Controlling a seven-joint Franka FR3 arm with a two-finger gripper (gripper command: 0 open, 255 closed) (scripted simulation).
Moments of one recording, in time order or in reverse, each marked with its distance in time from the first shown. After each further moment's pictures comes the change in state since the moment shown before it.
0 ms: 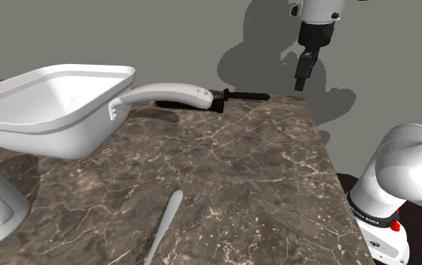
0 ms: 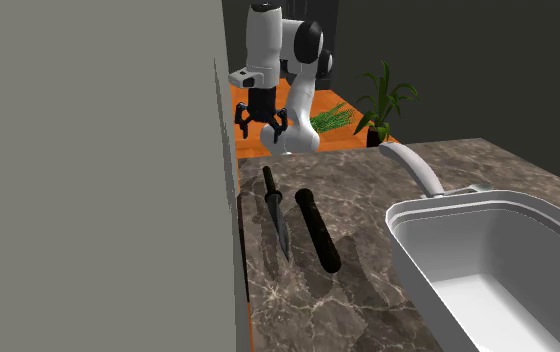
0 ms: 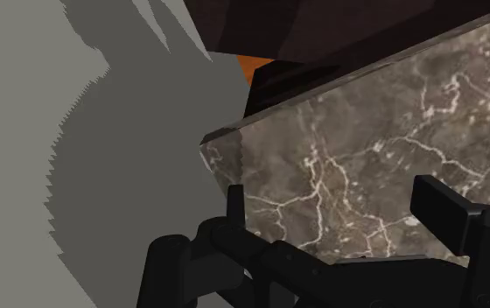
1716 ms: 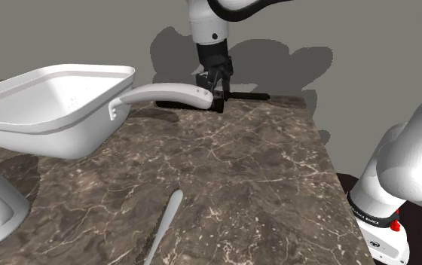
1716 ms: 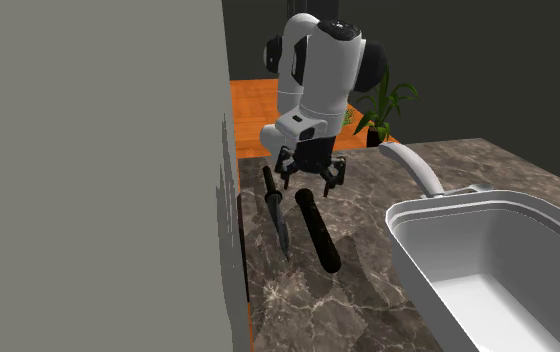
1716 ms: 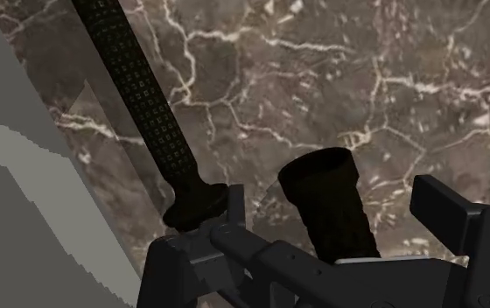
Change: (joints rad) arm 0.048 0.690 0.321 0.524 -0.012 0.075 0.374
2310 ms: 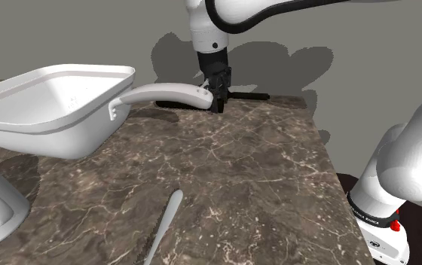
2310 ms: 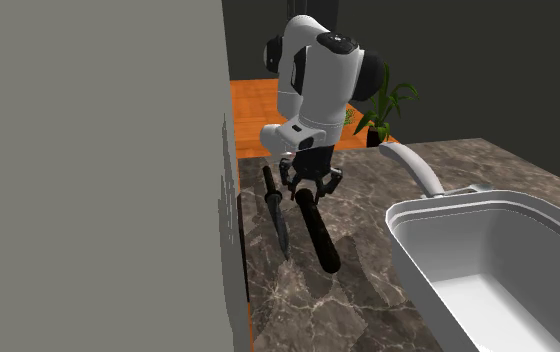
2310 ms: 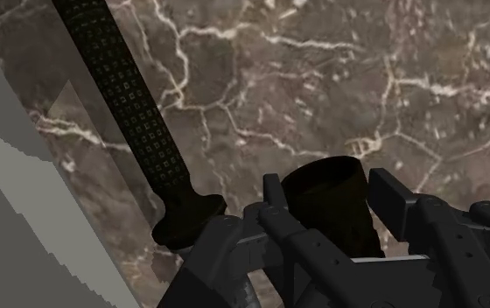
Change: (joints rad) arm 0.000 -0.007 -0.001 -0.055 0.002 0.049 0.001
